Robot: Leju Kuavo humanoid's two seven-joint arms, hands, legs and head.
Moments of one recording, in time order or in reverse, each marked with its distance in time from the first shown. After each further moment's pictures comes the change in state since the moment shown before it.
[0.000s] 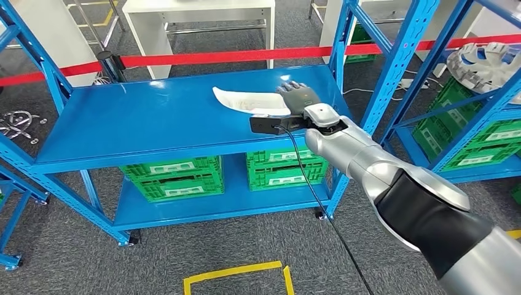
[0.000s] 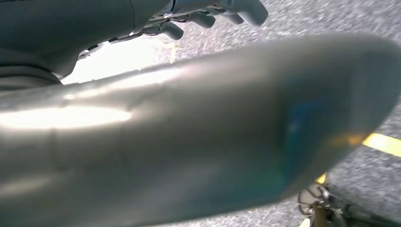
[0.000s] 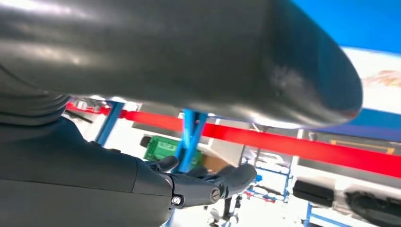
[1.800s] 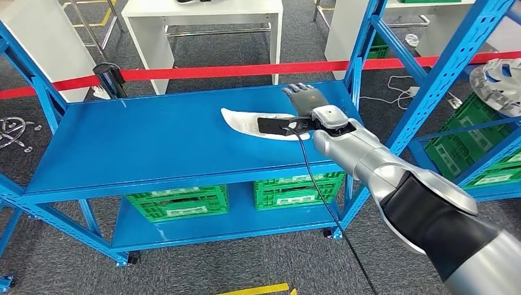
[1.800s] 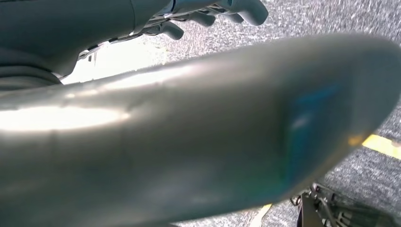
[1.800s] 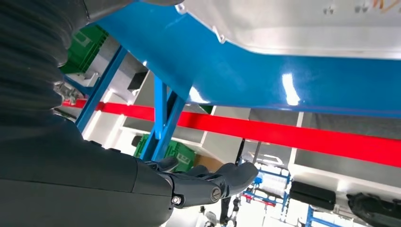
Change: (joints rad) left arm -0.024 -0.010 0.009 0.000 -0.035 0.000 0.008; right arm 0.018 -0.029 -0.018 0.008 -0.006 -0.016 -0.035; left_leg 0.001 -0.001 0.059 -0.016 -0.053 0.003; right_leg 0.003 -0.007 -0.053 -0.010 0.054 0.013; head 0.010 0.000
